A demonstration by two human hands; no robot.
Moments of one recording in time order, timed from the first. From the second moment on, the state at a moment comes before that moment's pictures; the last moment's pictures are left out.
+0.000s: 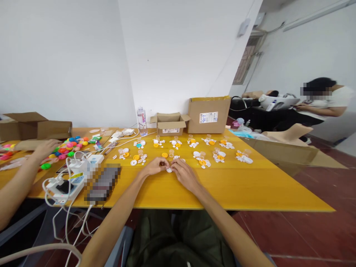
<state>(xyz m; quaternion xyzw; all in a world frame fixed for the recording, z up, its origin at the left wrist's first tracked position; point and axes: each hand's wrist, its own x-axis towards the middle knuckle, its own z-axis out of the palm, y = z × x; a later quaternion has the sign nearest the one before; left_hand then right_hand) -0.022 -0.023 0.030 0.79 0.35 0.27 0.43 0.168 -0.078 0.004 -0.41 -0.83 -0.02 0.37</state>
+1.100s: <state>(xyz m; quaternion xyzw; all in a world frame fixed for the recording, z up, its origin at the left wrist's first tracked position) -0.028 -0.016 0.030 0.71 0.38 0.35 0.48 0.166 -0.084 0.008 -0.43 -0.83 -0.01 0.36</state>
